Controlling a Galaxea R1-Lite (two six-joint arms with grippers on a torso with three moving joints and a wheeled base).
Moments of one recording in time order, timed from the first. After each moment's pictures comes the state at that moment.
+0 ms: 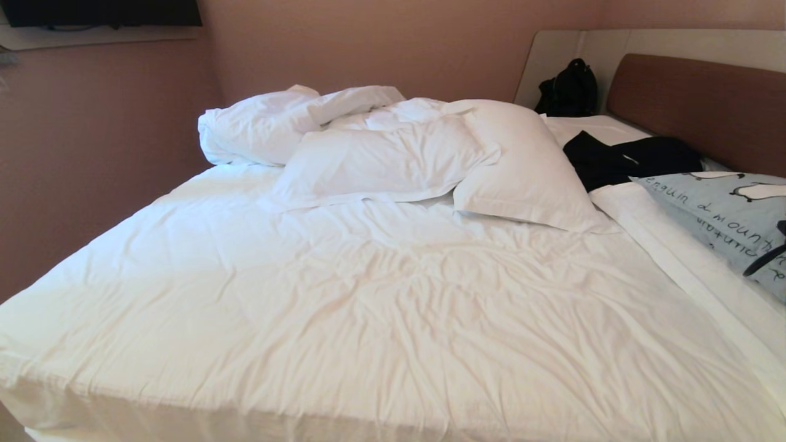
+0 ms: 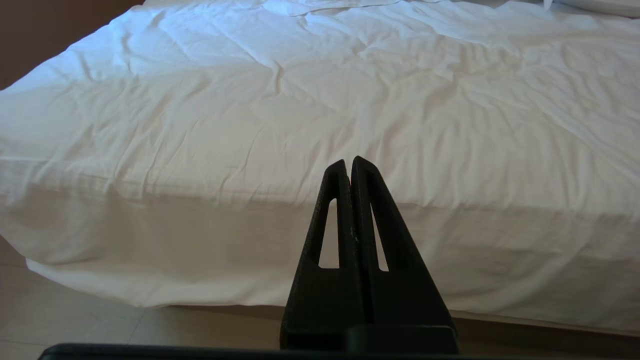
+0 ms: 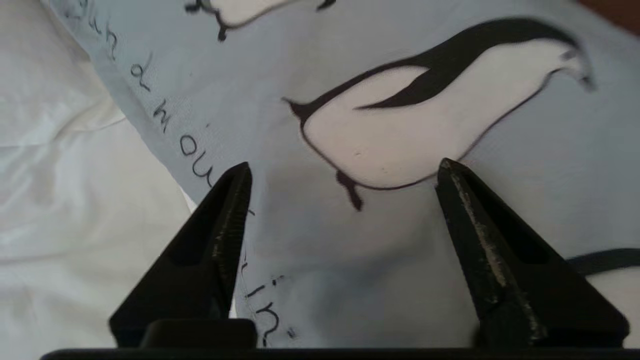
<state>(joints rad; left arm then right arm) 0.00 0.00 0.00 0.00 0.00 0.00 -0.63 1.97 -1.25 -0.54 0.00 -0.07</state>
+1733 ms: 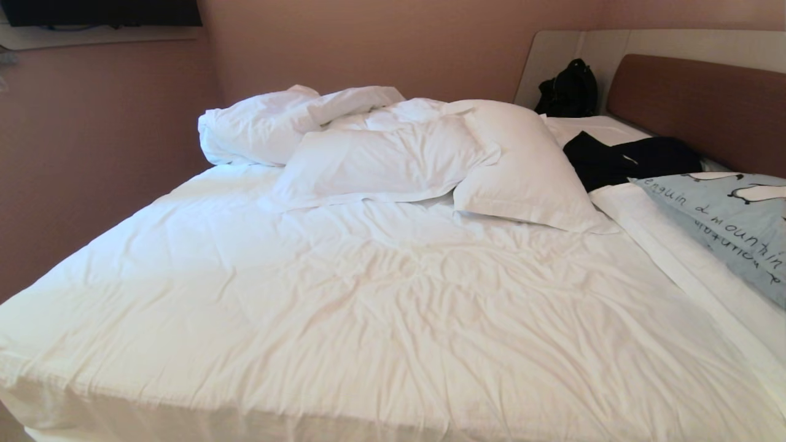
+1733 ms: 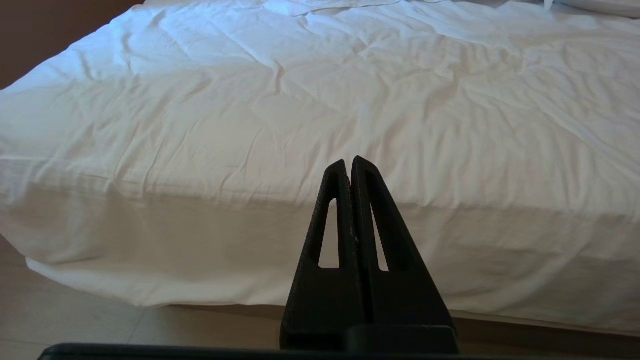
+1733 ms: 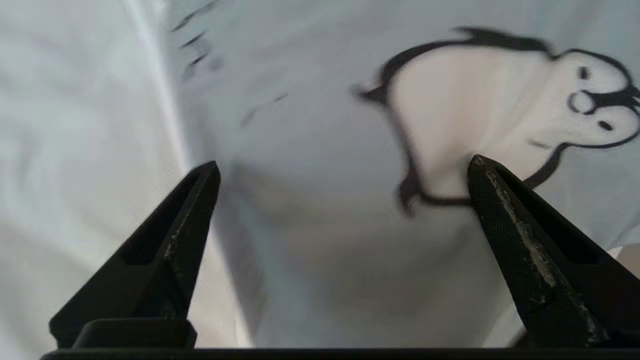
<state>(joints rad) 0.00 0.00 0.00 0.00 0.00 0.00 -0.69 1.76 -1.14 -0.10 0.00 -0.38</state>
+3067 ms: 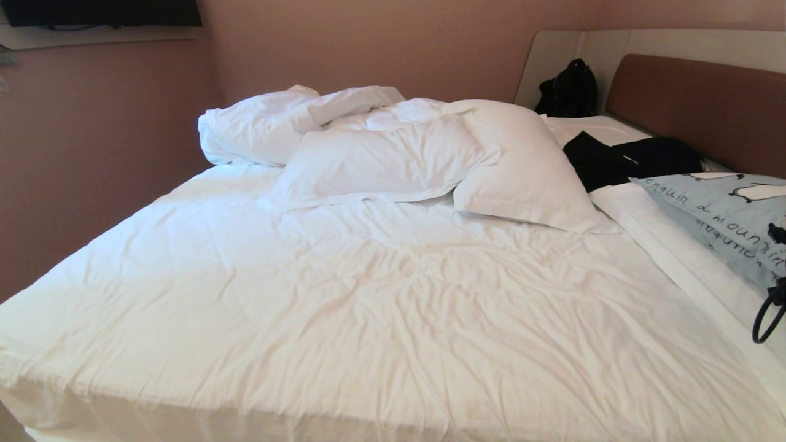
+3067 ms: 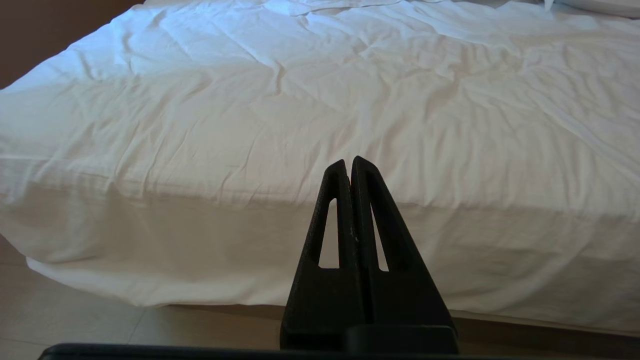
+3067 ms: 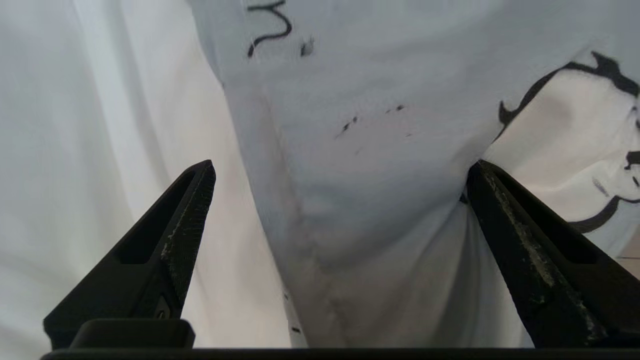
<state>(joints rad) 0.00 0.00 0.00 0.00 0.00 0.00 -0.55 1.86 -1.00 -0.42 -0.31 -0.60</state>
